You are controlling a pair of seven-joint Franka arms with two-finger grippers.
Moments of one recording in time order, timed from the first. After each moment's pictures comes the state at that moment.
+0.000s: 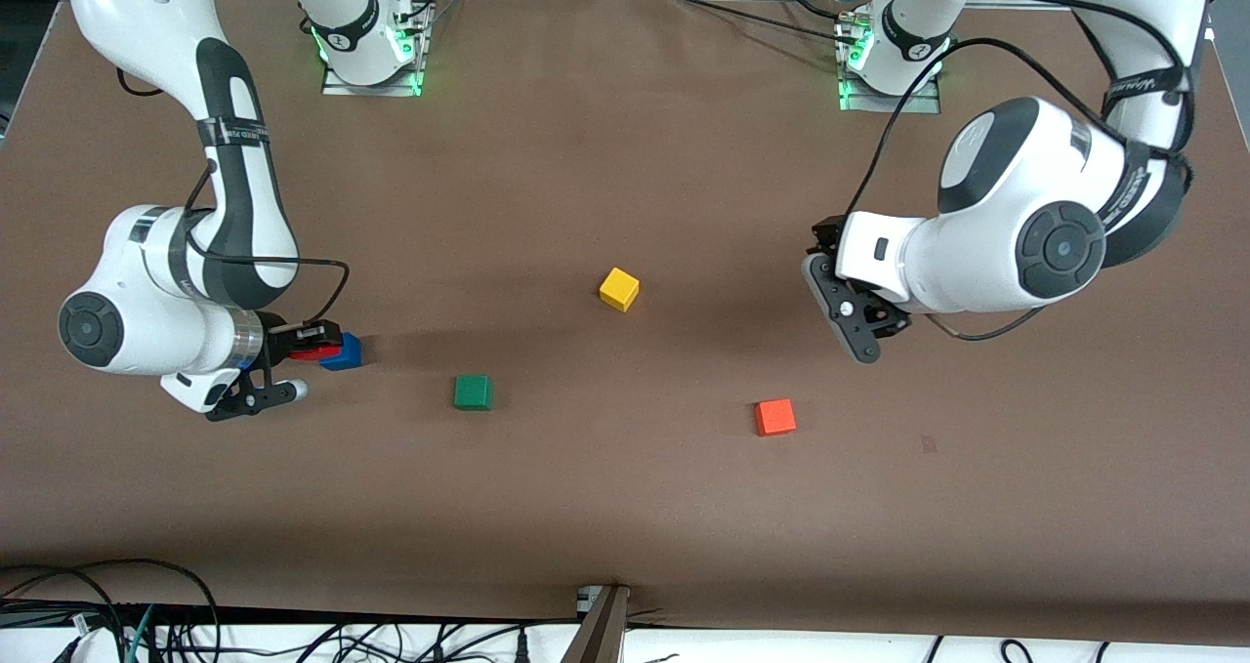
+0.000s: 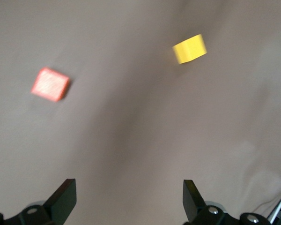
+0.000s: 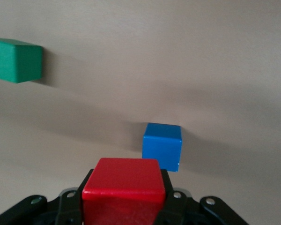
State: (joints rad) left arm 0.01 0.48 -0.41 -1.32 -0.03 1.56 0.57; right arm 0.37 0.59 -0.37 -1.57 0.31 1.91 -0.31
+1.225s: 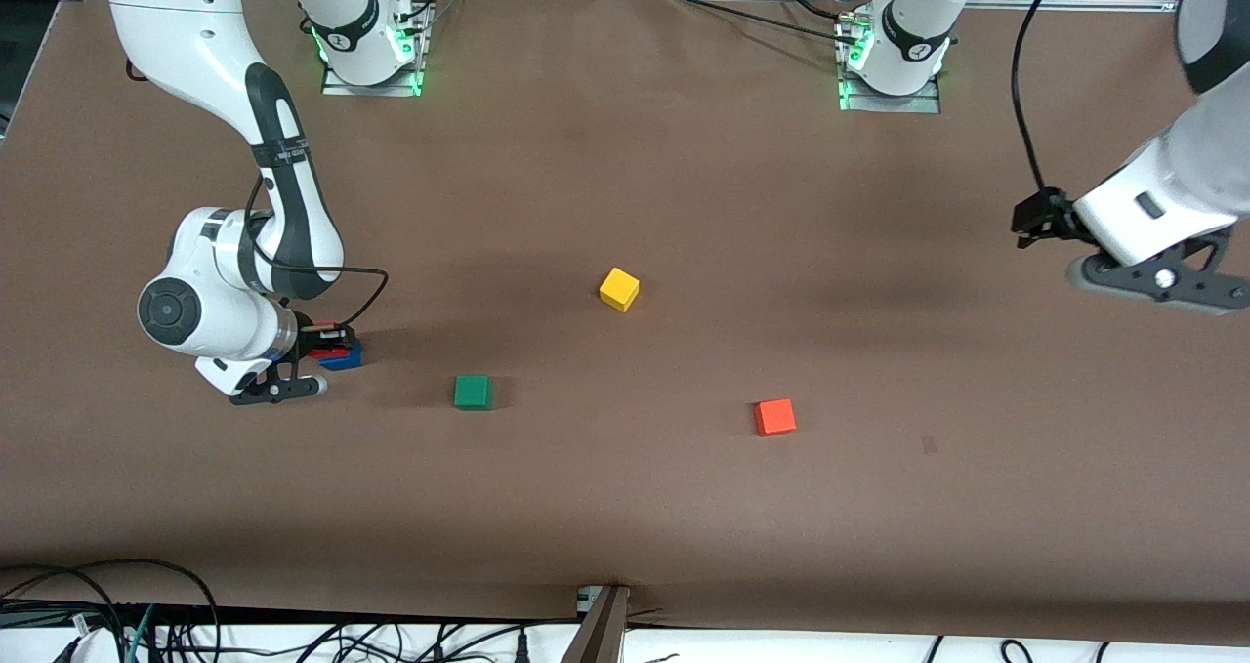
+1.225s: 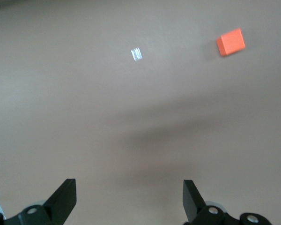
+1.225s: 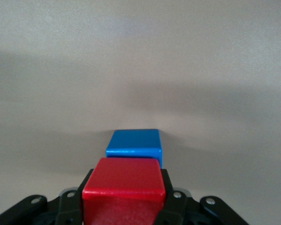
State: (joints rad) left arm -0.10 0.21 -0.02 -1.33 0.12 1.45 0.10; right arm 0.41 0.60 -0.37 -1.77 0.26 2.18 -0.22
